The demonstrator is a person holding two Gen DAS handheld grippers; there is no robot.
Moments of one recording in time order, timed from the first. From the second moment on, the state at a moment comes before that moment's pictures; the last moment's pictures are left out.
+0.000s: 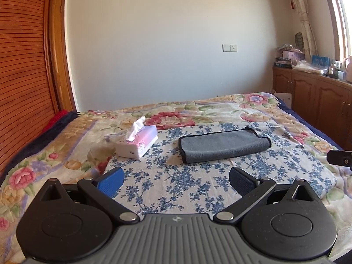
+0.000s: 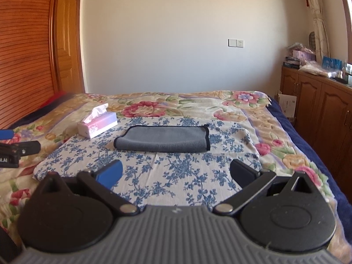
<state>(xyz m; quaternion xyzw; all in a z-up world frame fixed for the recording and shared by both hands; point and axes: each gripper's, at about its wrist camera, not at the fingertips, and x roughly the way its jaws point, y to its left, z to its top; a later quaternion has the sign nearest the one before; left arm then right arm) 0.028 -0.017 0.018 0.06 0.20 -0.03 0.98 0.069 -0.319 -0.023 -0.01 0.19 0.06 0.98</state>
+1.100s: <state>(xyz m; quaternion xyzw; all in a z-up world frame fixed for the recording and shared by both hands) 0.016 0.009 0.004 0.03 0.16 -0.01 0.99 0.050 -0.327 -0.031 0.00 0.14 0.02 0.99</state>
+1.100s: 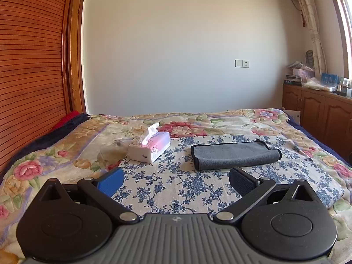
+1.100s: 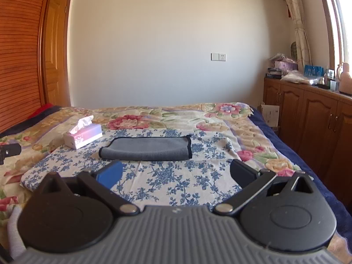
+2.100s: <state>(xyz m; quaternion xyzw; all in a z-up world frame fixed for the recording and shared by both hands) 0.015 0.007 0.004 0.04 0.16 -0.01 0.99 0.050 -0.329 -0.031 0.00 0.14 0.01 0.99</state>
